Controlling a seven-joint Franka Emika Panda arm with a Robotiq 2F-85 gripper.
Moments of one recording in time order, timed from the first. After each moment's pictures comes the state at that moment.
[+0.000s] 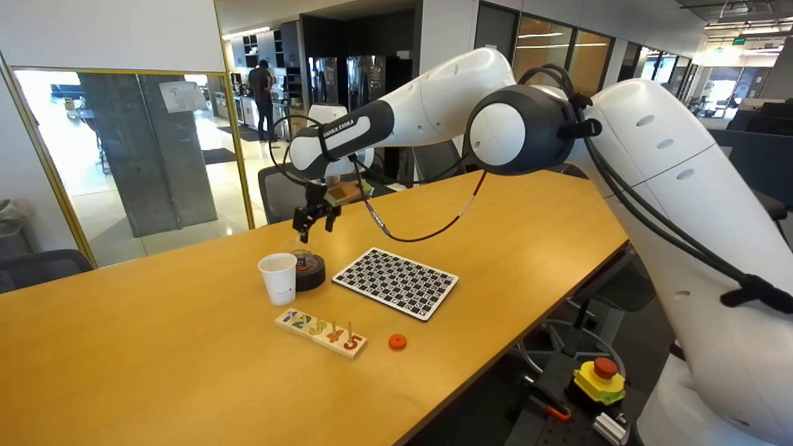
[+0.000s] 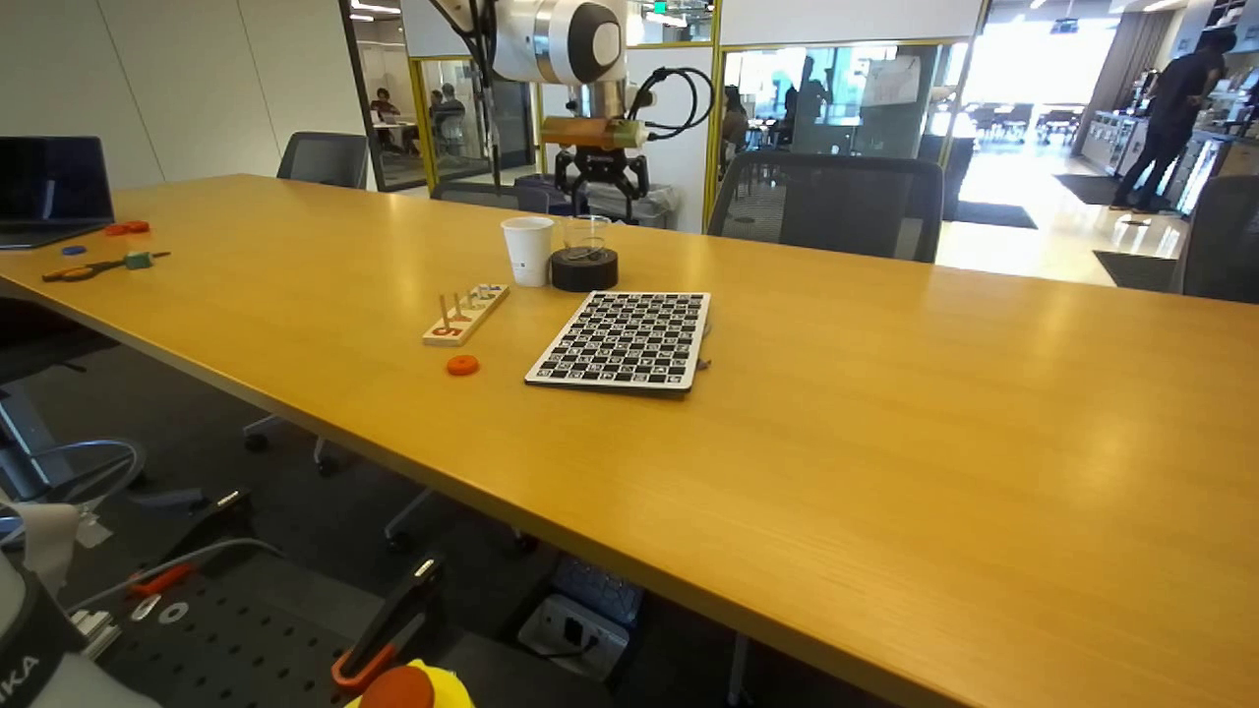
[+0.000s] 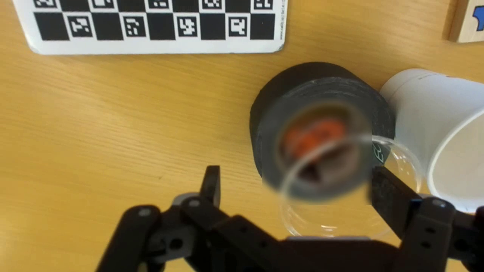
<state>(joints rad) -0.04 0.77 0.04 -1.24 0.02 2.18 -0.20</state>
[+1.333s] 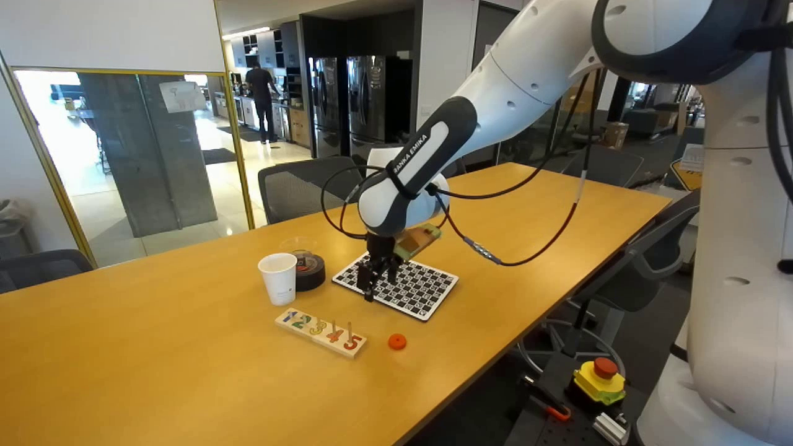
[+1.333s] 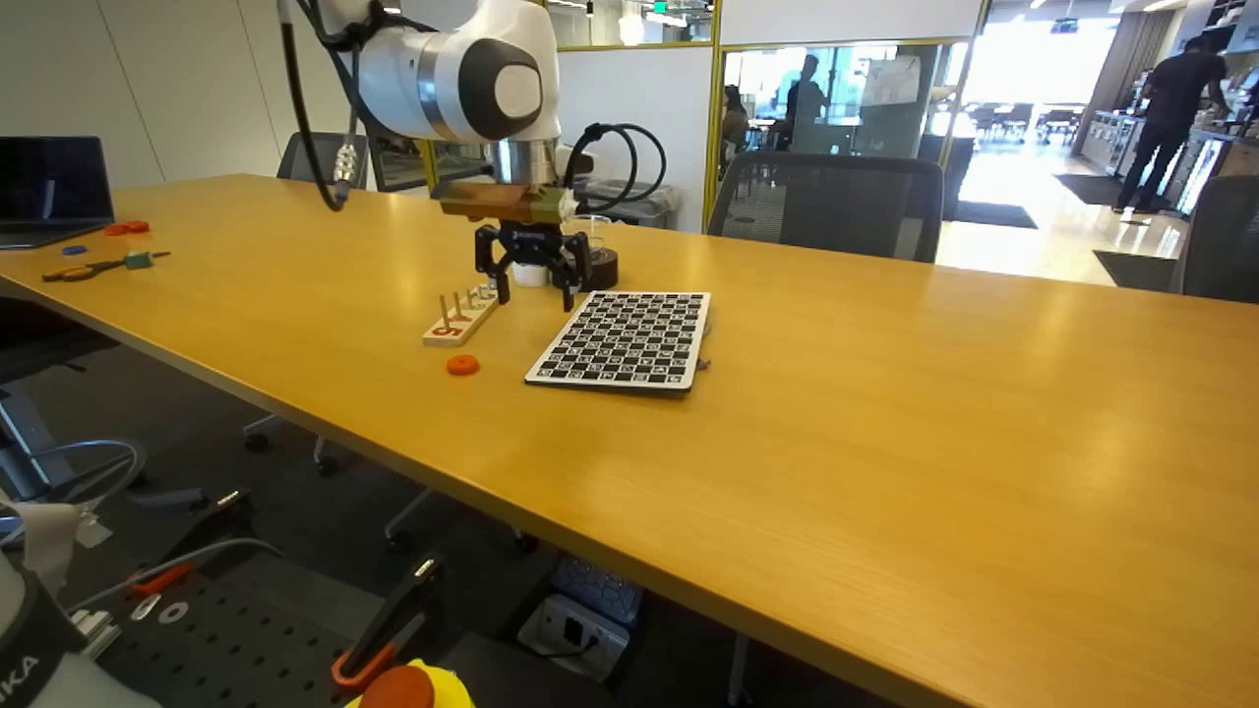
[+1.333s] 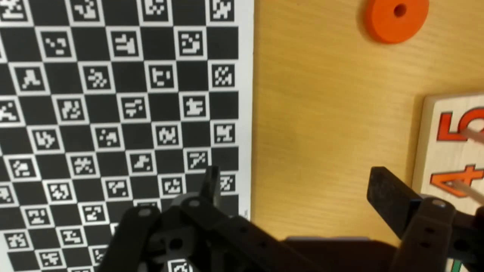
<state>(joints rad) -0.04 0.26 0.02 -2.23 0.01 2.54 -0.20</state>
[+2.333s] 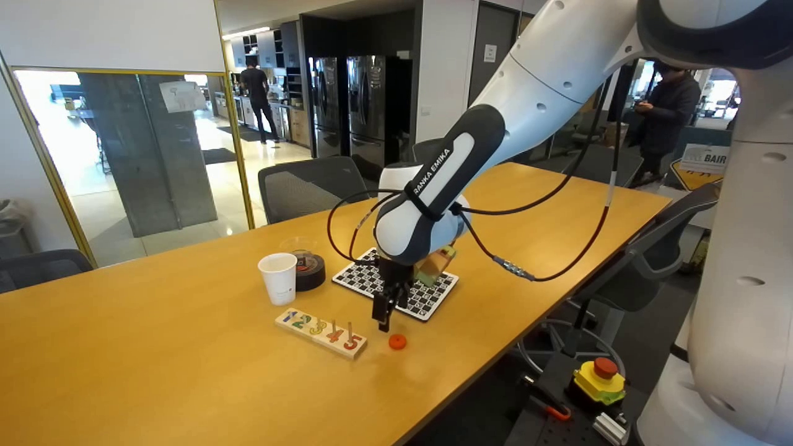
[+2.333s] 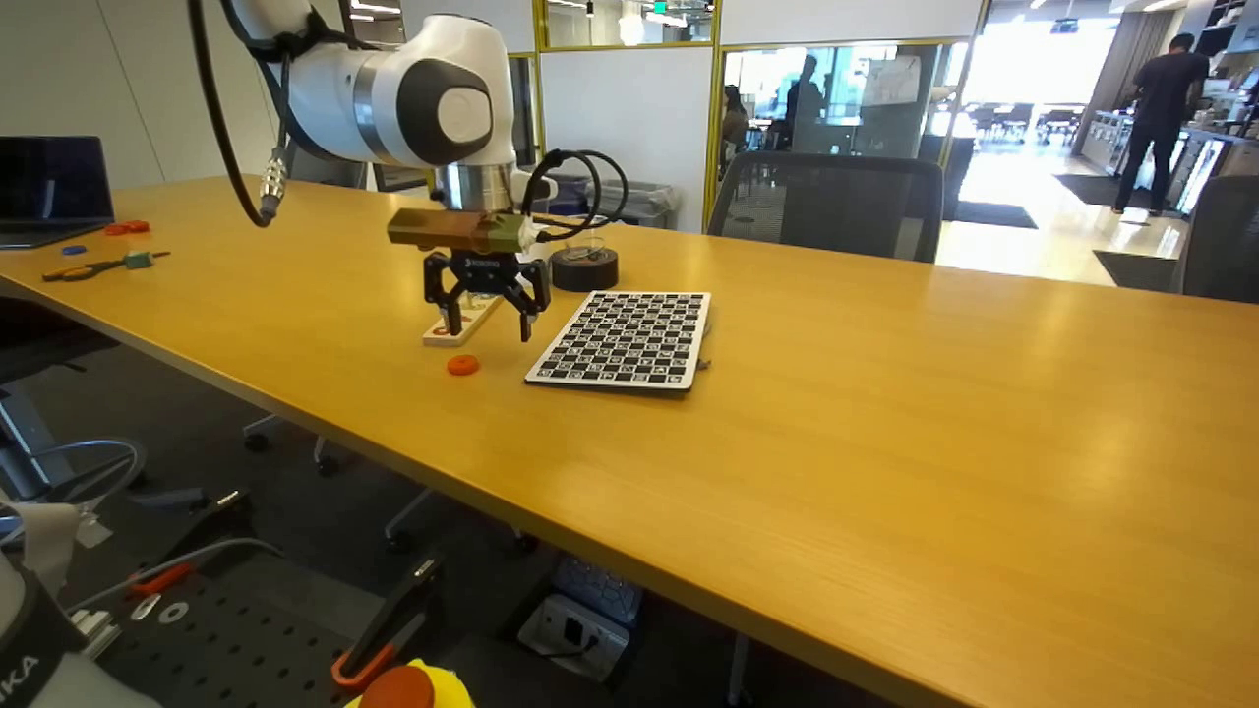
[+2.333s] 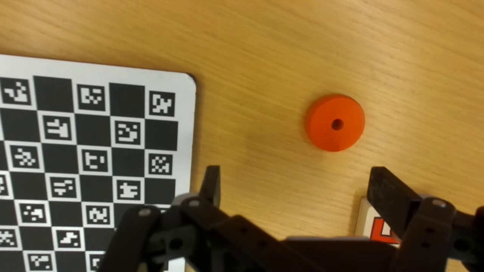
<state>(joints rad) -0.03 0.17 0.07 -2.43 0.02 2.61 -0.28</state>
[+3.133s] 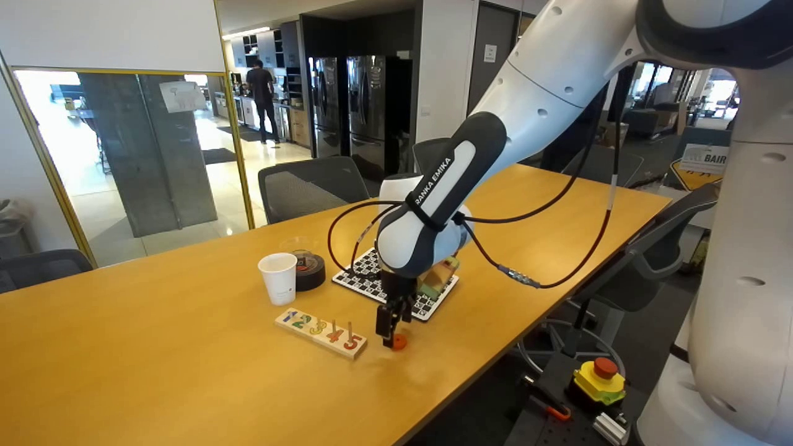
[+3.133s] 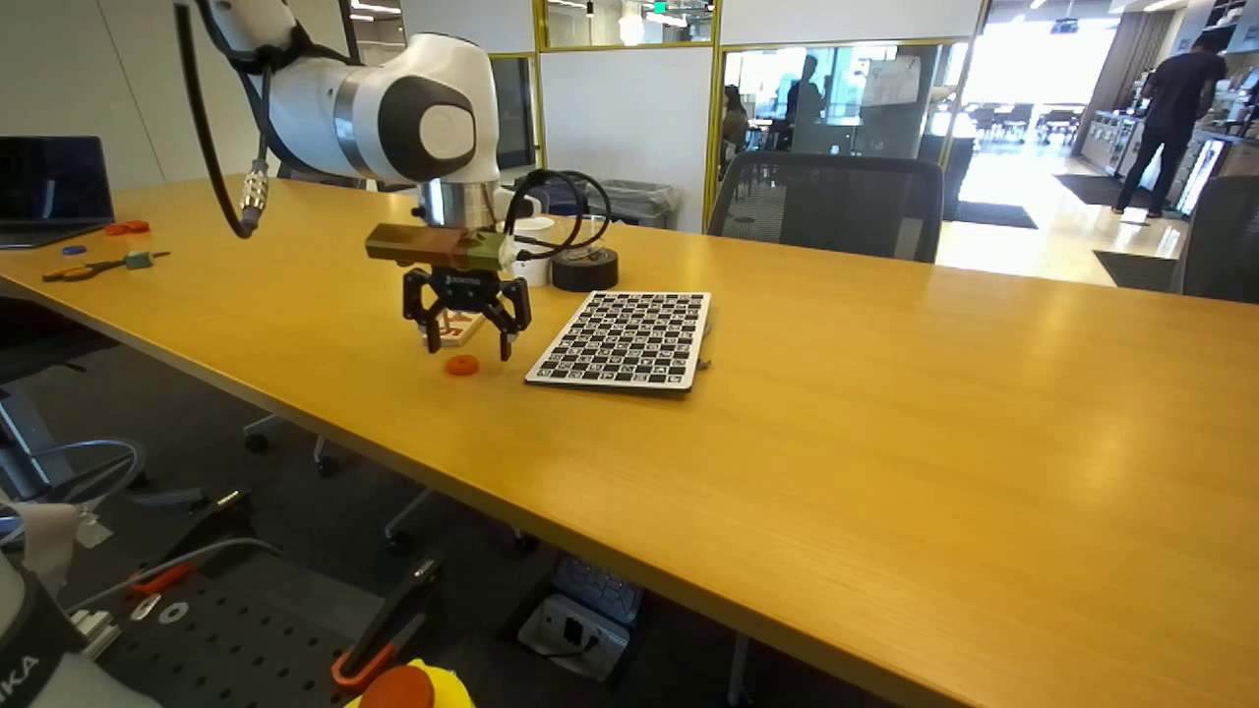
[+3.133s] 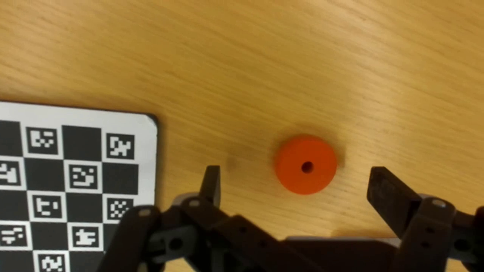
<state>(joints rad) -0.03 0.17 0.09 -2.47 0.04 2.61 -0.28</state>
